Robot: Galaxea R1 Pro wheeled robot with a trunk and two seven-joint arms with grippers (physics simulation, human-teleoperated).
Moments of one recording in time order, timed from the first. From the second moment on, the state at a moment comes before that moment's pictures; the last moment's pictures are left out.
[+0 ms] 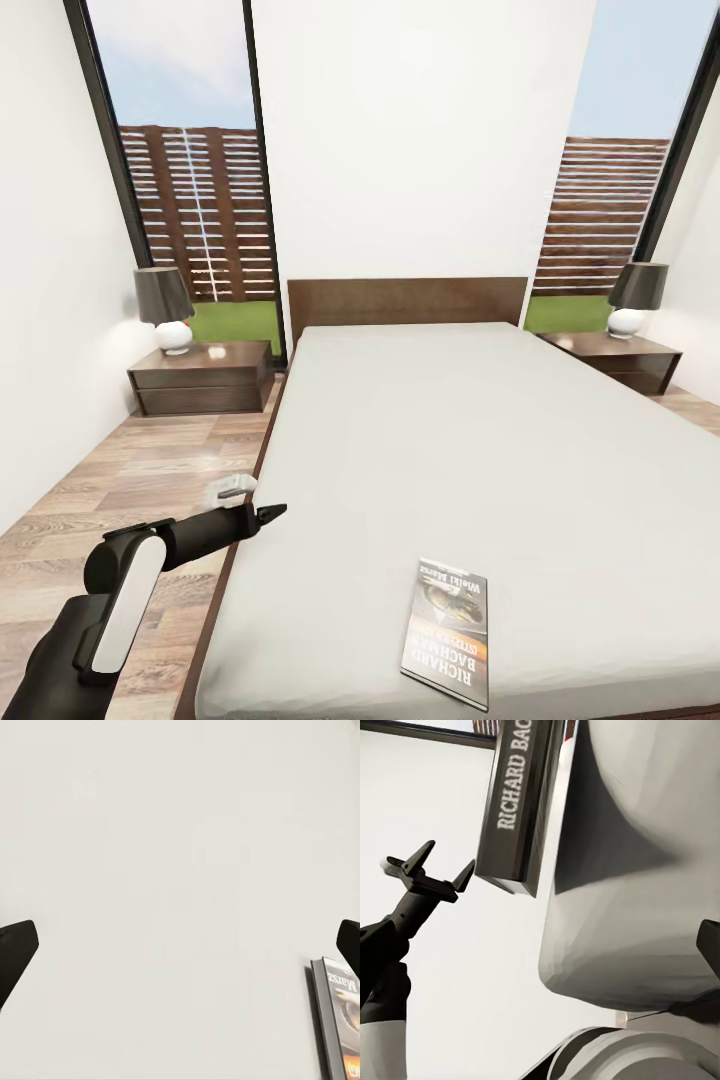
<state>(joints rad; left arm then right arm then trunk) -0.35 0.08 0.06 -1.58 0.47 1.01 -0.21 -0.12 -0.17 -0.19 -0.29 -0.67 0.25 1.57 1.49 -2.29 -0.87</state>
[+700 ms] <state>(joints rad) -0.35 0.08 0.06 -1.58 0.47 0.96 -0.22 -0.12 -0.17 -0.19 -0.29 -0.67 0.25 1.57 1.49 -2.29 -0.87</state>
